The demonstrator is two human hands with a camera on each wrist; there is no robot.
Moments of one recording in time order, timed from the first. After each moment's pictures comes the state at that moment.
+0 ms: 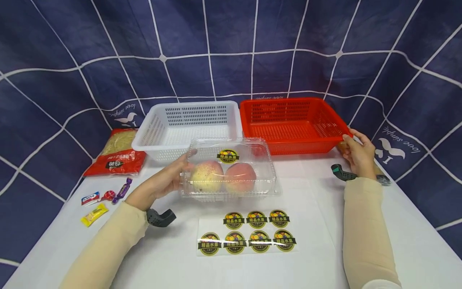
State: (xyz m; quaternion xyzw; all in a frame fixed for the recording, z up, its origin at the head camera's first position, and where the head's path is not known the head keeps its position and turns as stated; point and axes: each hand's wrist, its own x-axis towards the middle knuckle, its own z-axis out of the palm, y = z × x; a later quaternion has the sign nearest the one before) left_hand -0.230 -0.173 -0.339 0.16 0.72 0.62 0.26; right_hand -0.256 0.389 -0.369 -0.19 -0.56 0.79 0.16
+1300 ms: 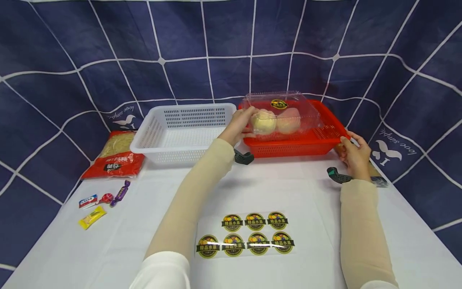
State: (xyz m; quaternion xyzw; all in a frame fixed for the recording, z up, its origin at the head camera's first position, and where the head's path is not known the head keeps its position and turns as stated) left_hand -0.356 0.033 -0.293 0.04 0.67 0.73 0.15; right_hand -0.256 0.389 -0.377 -0.18 -0.56 0.79 0.18
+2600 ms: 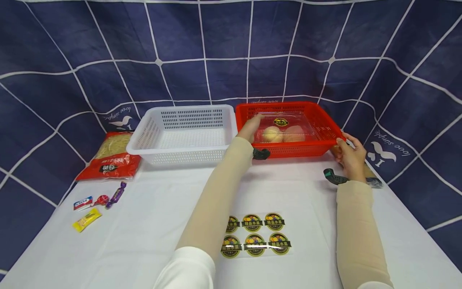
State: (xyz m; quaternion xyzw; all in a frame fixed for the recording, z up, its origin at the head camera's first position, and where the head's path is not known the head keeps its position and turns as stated) left_hand -0.382 0.087 -0.316 -0.01 0.70 0.69 0.21; right_hand -0.257 0.390 -0.380 -0.18 -0.56 0.79 0.18
